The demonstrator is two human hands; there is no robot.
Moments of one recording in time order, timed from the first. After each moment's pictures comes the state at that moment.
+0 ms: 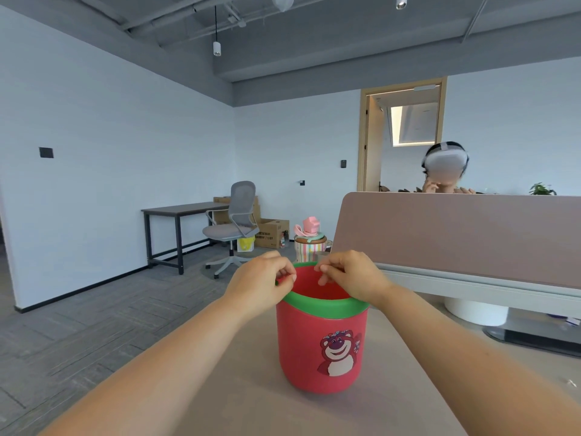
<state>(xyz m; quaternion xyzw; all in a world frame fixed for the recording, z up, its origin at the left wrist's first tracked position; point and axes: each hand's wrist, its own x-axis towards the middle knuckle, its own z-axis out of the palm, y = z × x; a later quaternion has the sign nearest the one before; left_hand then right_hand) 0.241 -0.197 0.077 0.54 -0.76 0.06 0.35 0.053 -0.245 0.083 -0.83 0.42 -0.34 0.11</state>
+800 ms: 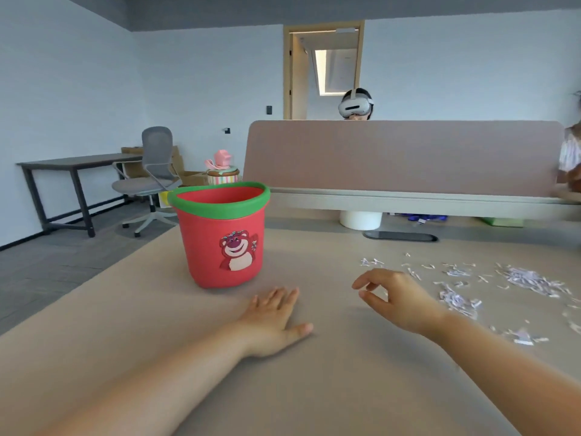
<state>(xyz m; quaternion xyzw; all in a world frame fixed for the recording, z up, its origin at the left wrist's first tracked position) 0.096 -0.120 -0.085 0.50 -0.86 -0.09 -0.04 -0.139 -0.076 -0.043 -0.77 0.57 -0.27 0.05</state>
